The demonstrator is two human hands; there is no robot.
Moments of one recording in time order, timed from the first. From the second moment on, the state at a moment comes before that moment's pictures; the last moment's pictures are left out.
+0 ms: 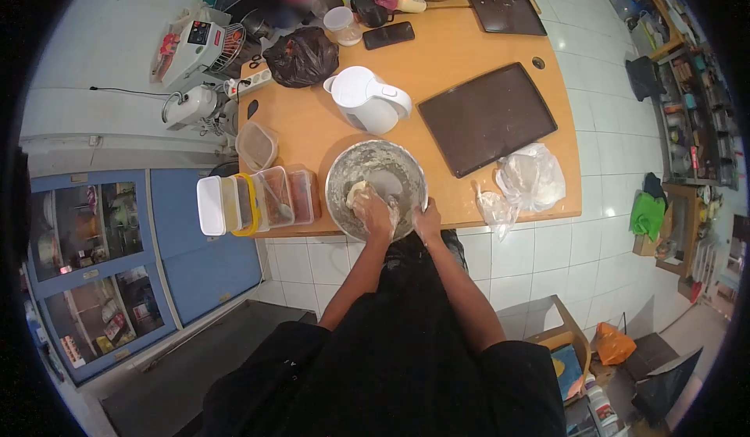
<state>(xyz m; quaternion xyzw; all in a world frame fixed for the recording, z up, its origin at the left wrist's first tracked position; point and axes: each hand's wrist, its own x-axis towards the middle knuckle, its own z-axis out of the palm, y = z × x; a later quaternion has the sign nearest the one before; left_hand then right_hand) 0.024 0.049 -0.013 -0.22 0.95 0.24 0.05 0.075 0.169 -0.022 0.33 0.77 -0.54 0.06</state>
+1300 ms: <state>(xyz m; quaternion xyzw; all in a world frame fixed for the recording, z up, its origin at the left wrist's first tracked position) -0.004 0.007 -0.044 -0.15 0.85 0.47 0.16 -0.007 0.181 -0.012 0.21 0.84 -0.49 -0.06</state>
